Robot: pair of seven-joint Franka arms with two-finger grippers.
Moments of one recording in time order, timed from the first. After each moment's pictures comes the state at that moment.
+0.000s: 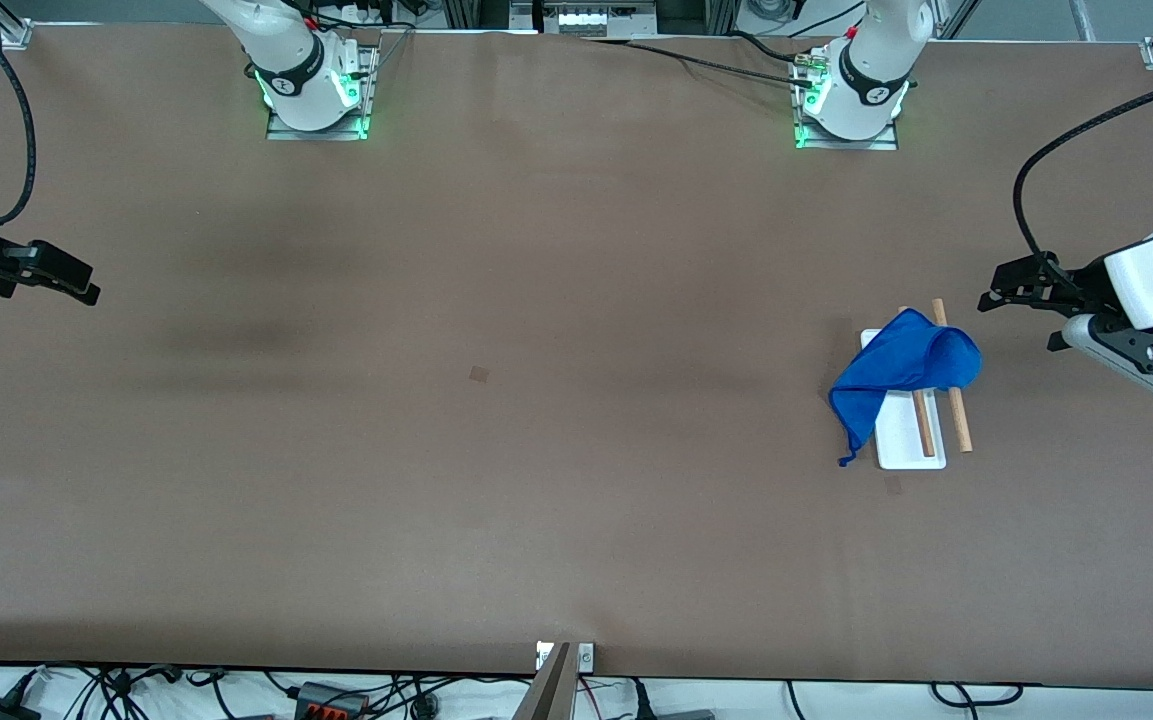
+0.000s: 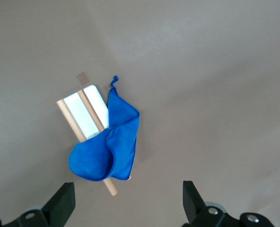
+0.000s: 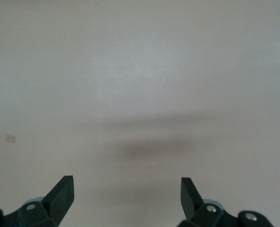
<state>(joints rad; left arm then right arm) 0.24 0.24 -0.24 -1.45 -0.11 1.56 0.43 -0.05 0.08 0.00 -1.61 -0.01 1.71 0.03</state>
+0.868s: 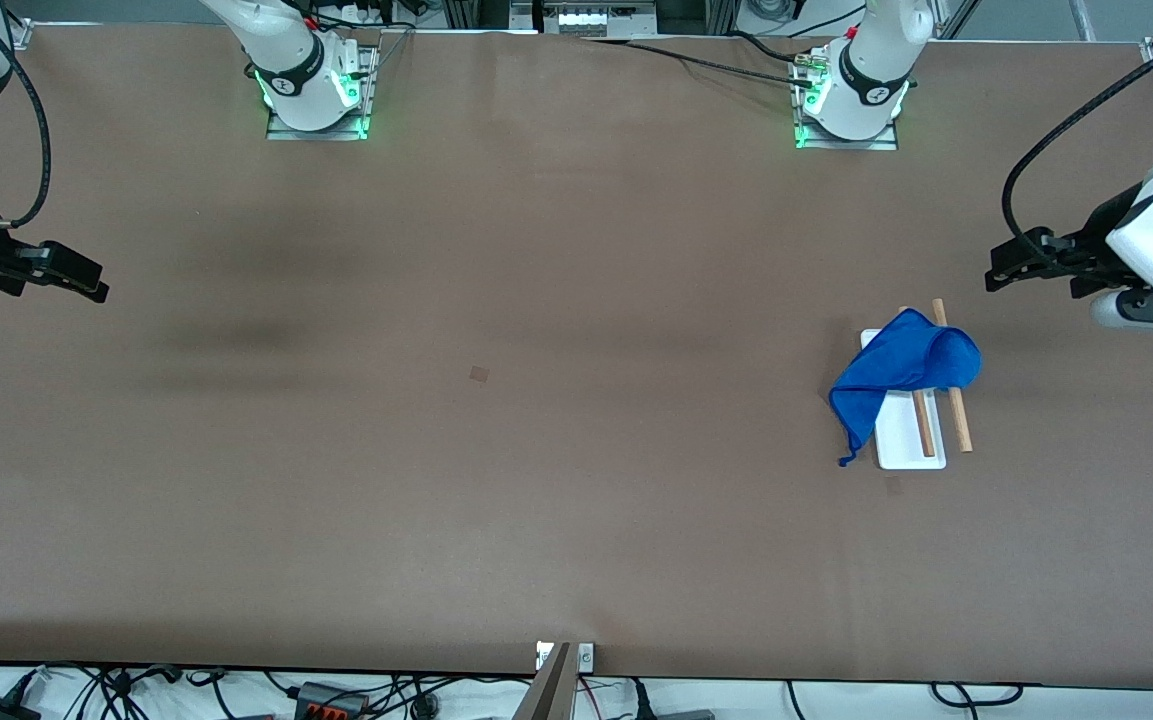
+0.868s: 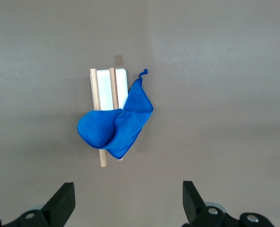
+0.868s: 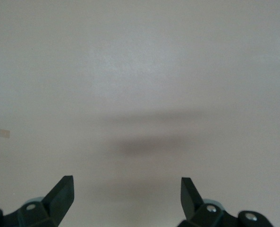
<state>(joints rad) 0.07 0.12 -0.11 -1.48 -0.04 1.53 -0.01 -0.05 0.08 0.00 -1.63 -0.03 1.71 0.02</state>
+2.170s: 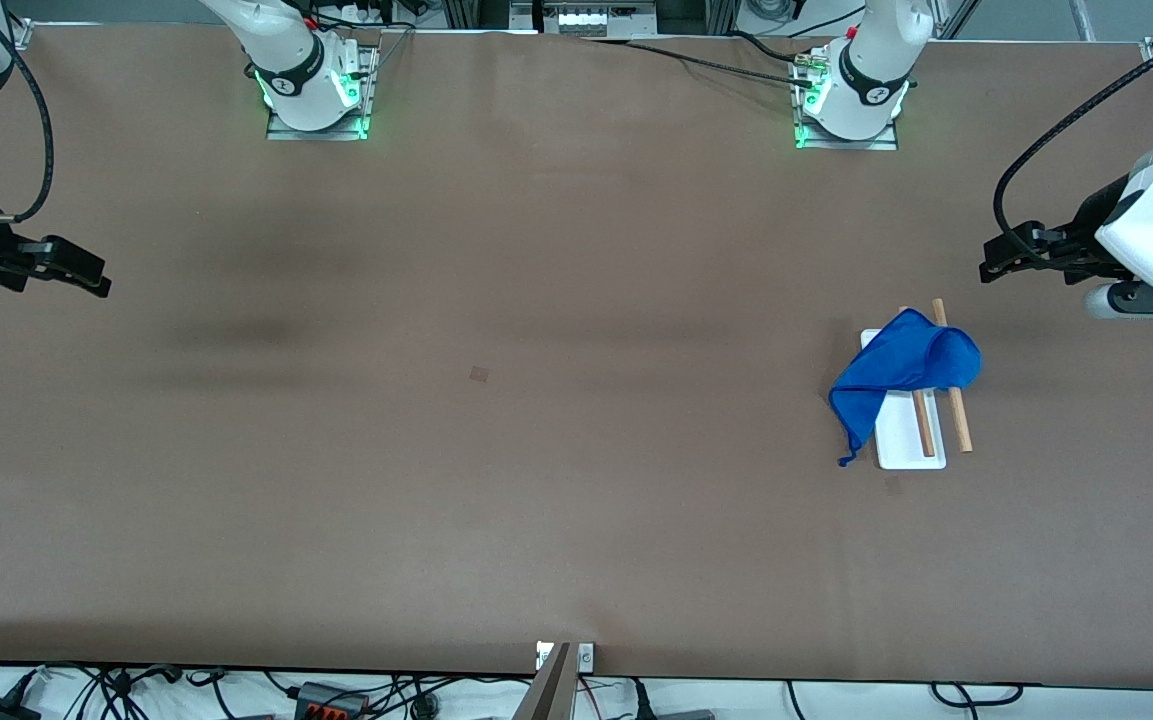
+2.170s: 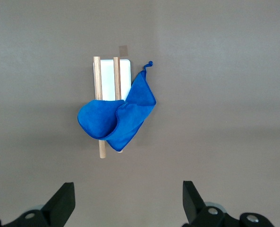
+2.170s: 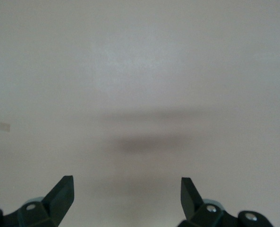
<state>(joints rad) -0.04 0.10 0.00 -1.53 -0.05 1.54 -0.05 -0.05 0.07 0.01 -1.63 -0.03 1.67 0.00</state>
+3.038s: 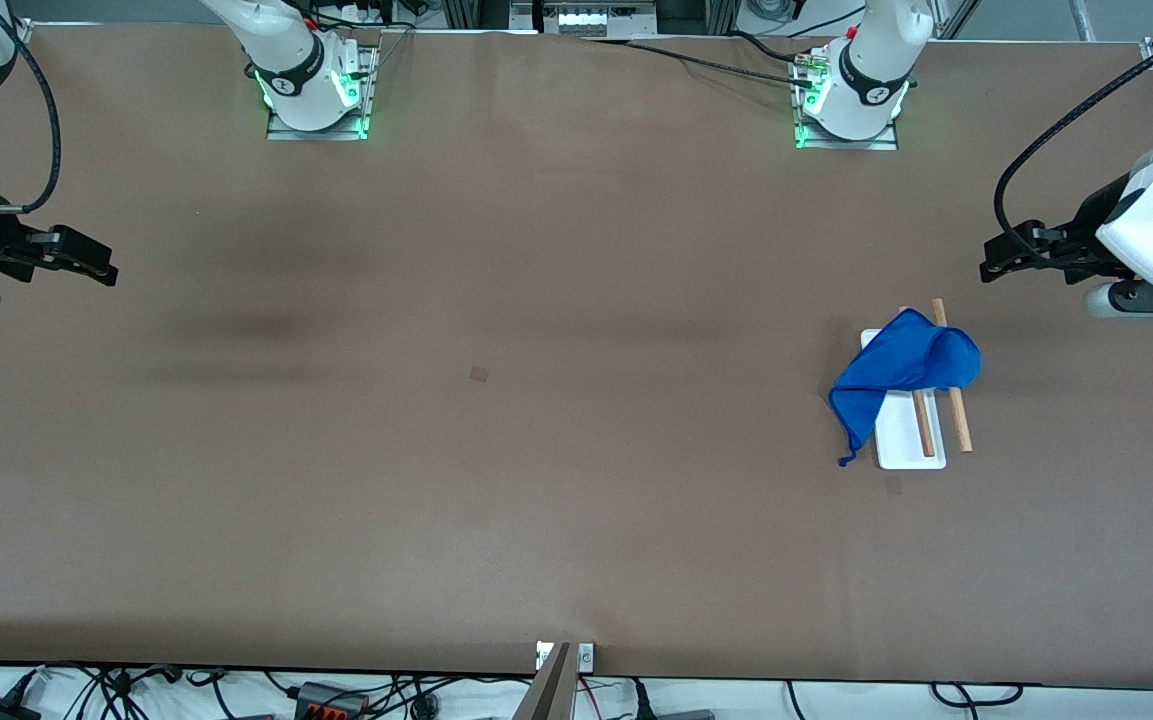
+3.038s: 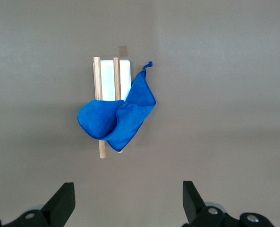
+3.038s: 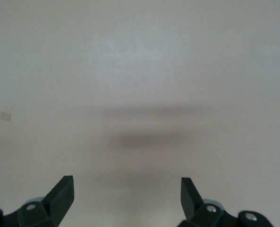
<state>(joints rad) -0.04 0.10 0.00 -1.53 -0.05 1.54 -0.05 -0.05 0.06 0.01 -1.63 -0.03 1.65 0.00</state>
